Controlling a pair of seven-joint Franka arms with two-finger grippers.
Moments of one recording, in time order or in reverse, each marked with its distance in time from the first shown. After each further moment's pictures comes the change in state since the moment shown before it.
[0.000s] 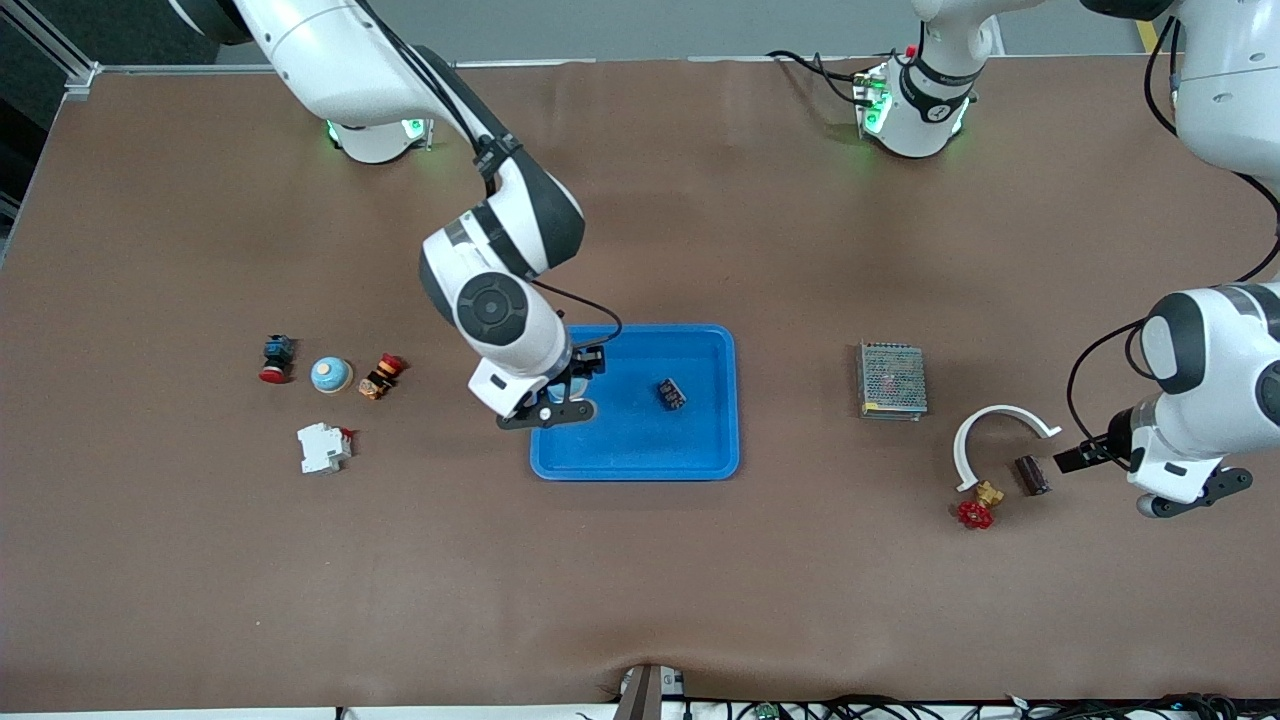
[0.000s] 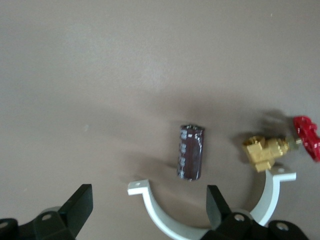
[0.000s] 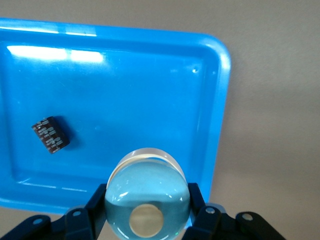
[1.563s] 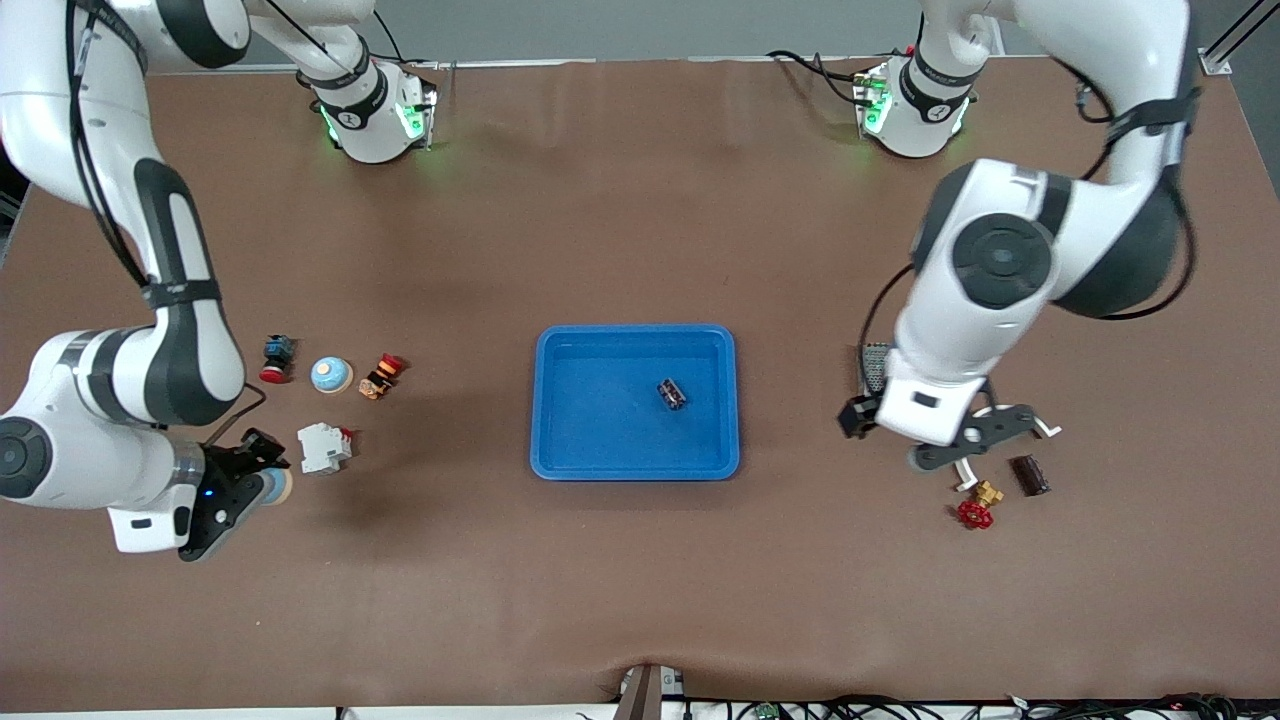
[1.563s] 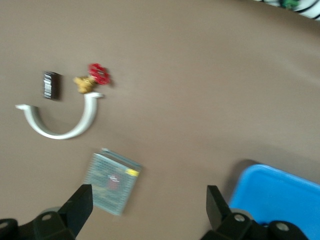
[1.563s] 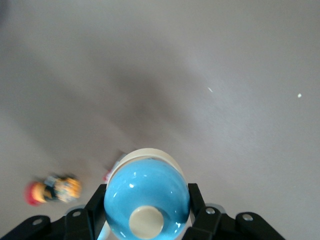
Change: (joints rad) left arm -0.483 -0.185 0.007 0.221 0.000 -0.381 -0.378; right arm -0.567 0.046 -0.009 0.213 -0.088 -0.197 -1.236
